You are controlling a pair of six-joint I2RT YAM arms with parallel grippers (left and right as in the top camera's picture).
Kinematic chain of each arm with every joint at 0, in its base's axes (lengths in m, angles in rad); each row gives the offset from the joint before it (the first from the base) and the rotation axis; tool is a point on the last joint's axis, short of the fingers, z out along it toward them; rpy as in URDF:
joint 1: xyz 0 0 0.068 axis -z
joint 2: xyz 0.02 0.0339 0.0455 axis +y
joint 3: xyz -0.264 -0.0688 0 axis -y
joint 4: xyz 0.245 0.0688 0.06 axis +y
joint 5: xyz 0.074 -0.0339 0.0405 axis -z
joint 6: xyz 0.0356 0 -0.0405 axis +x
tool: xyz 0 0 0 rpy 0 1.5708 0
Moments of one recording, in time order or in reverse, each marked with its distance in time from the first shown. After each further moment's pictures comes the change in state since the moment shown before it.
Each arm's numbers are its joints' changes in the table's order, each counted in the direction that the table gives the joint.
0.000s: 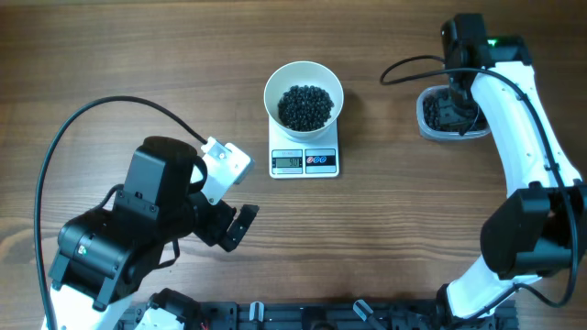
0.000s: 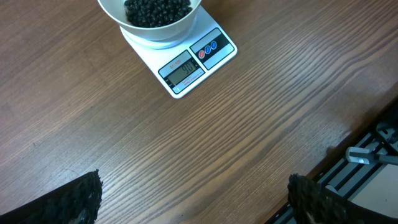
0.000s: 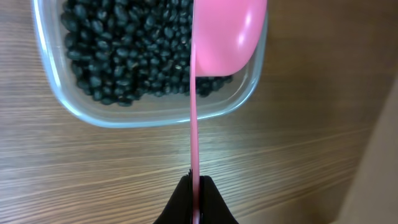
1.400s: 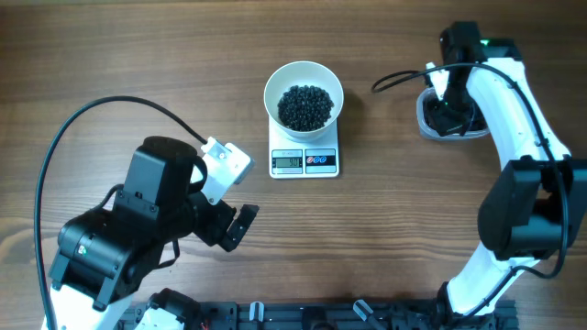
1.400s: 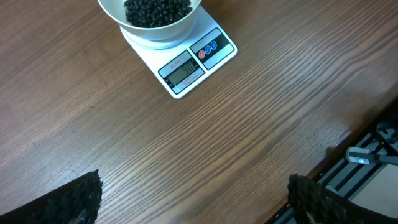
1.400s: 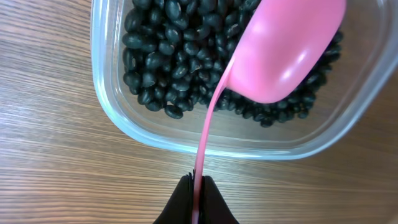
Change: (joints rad) left arm 0.000 0.000 0.000 0.000 0.000 0.000; right arm 0.043 0.098 -0.026 -0.042 -0.198 -0.230
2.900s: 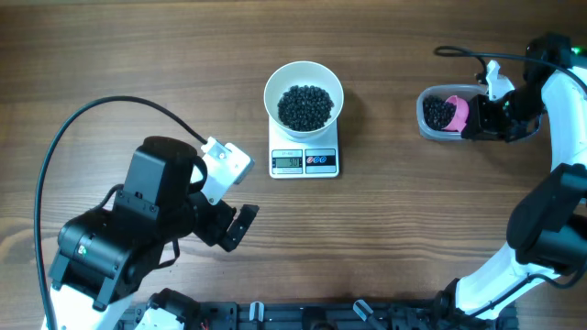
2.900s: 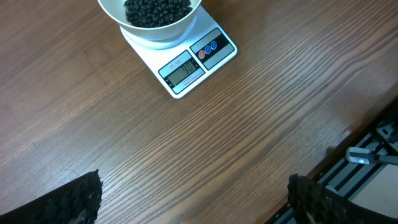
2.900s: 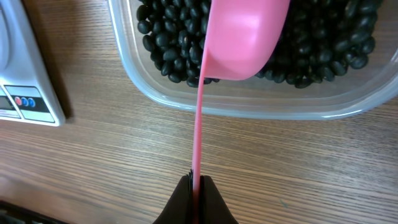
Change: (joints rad) left arm 0.000 0.000 0.000 0.000 0.000 0.000; right arm 0.307 -0.035 0.005 0.095 -0.522 -0.002
